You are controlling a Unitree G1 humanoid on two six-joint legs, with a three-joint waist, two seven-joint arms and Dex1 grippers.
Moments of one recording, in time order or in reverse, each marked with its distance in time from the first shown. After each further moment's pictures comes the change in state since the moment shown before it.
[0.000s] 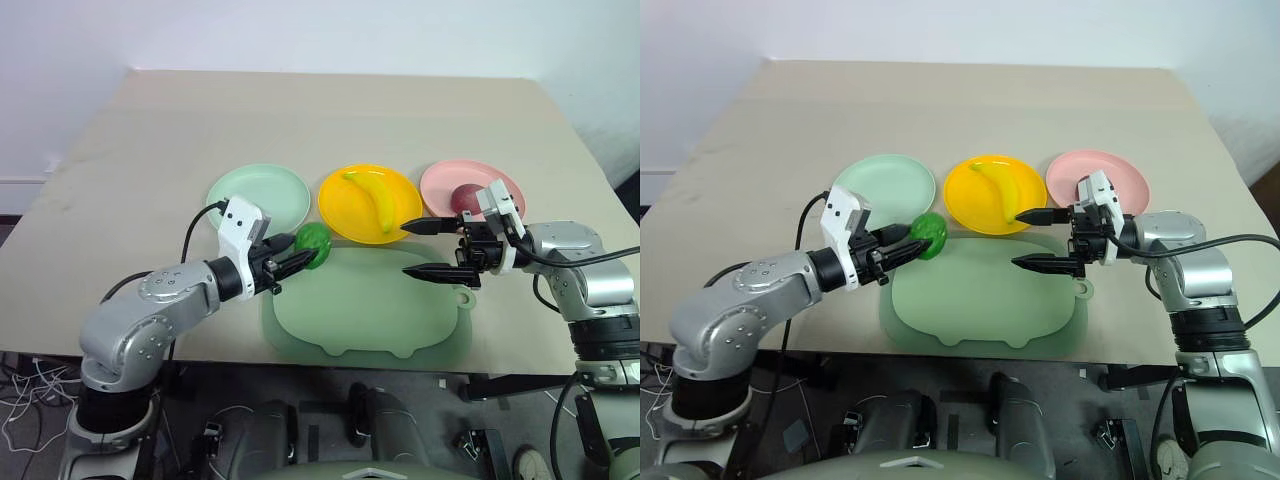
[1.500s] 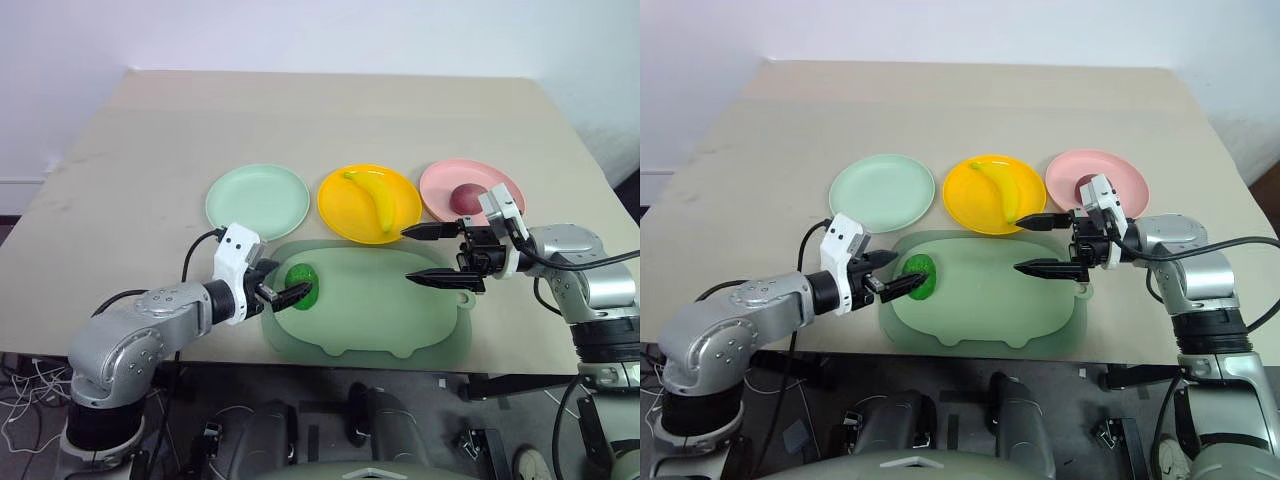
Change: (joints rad) left arm 0.043 0.047 0.064 -0.052 -0.090 0.352 0.076; right arm 0.015 -0.007 0.000 0.000 0.018 0.007 0.036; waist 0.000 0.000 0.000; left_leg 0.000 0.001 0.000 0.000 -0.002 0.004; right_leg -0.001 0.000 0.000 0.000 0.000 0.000
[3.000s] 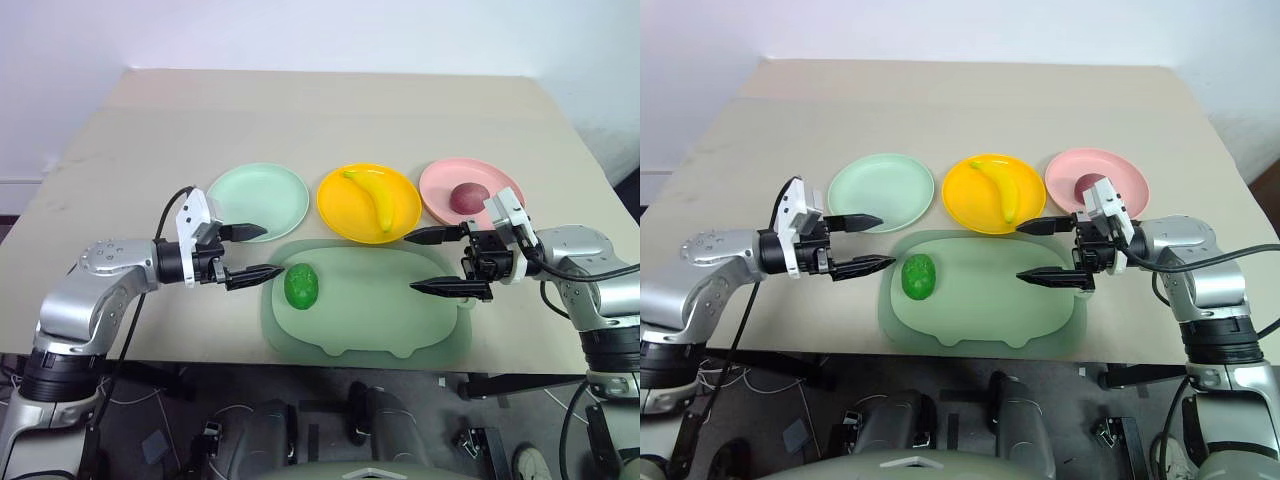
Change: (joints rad) left arm -0.051 0.253 -0.050 0.337 0.241 -0.661 -0.641; right arm 0.041 -0.025 -0.023 -0.083 0.011 0.015 0.015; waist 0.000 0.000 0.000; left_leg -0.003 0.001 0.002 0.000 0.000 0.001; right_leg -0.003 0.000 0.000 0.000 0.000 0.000
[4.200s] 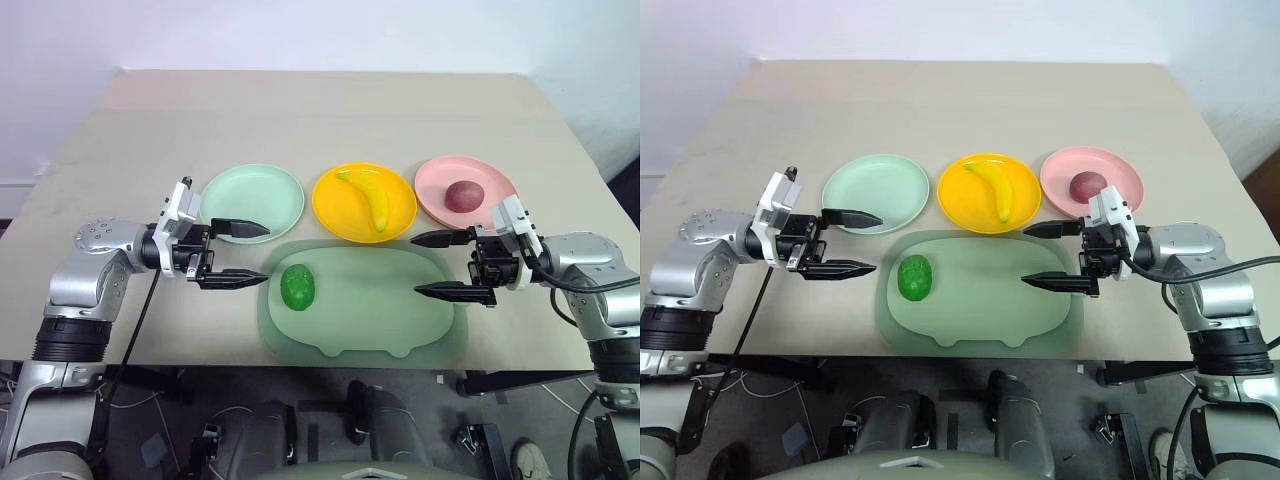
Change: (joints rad) left arm -0.190 0.013 -0.039 0.420 0.001 -0.315 -0.514; right arm 0.055 -0.024 -0.015 -0.035 -0.008 -0.031 -0.030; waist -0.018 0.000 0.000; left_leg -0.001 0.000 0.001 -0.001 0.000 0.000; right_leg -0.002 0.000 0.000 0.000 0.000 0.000
